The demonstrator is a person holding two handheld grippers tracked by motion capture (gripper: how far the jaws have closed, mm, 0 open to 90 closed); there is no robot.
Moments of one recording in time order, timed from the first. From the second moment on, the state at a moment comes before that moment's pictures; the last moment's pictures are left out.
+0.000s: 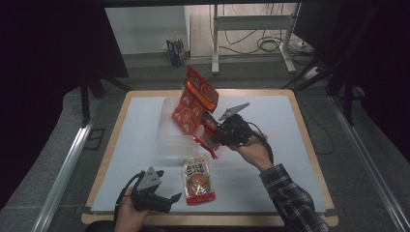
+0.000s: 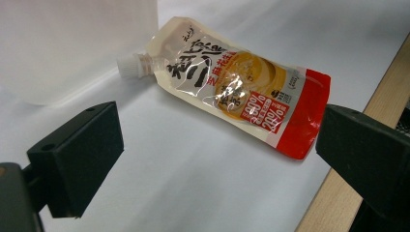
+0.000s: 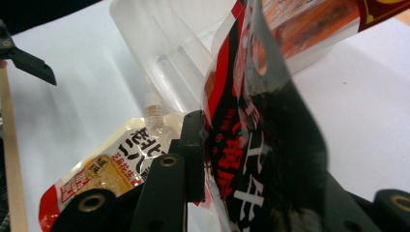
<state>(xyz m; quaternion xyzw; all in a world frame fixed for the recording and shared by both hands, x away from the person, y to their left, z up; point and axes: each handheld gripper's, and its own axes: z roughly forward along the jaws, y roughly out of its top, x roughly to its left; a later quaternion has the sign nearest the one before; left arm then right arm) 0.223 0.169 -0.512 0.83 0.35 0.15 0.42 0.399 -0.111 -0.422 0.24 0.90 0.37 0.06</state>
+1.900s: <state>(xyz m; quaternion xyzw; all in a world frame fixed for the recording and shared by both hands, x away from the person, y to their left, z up) 0.223 0.167 -0.514 0.83 0.34 0.15 0.41 0.420 -0.038 -0.422 0.17 0.92 0.35 0.08</state>
